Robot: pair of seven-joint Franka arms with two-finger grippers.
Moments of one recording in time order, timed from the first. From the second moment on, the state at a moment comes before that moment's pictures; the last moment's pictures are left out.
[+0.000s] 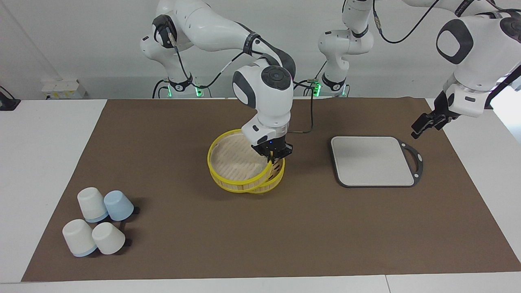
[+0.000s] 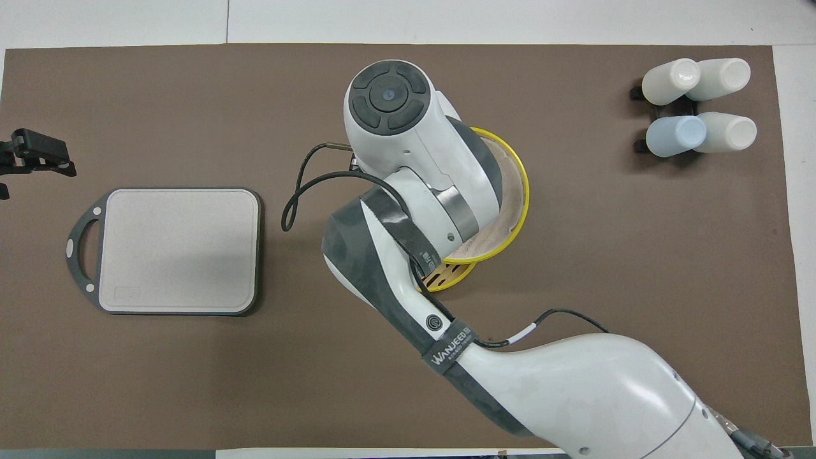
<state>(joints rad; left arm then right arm) -0.07 0.10 0.15 -1.58 0.00 1.66 -0.15 0.59 0.67 0.04 -1.06 -0.03 1.77 0.88</state>
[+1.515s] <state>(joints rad) -0.04 0.07 0.09 -1.65 -0.02 1.67 -0.06 0.65 0.68 0.04 -1.17 -0.03 1.90 0.93</state>
